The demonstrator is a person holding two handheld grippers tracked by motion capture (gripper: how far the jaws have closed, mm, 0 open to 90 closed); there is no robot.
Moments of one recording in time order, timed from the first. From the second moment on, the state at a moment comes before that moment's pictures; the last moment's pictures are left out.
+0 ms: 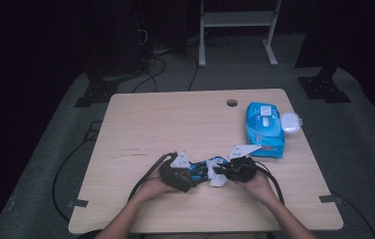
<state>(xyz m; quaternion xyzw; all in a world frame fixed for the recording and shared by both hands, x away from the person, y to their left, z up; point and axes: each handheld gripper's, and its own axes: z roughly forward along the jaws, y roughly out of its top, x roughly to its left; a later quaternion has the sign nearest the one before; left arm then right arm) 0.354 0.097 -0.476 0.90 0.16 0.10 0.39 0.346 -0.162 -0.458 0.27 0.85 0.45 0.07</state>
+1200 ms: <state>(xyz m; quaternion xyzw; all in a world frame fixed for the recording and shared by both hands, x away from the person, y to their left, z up) 0.355 0.089 -0.477 0.90 0.16 0.10 0.39 0.339 -0.106 -0.459 0.20 0.87 0.45 0.07</state>
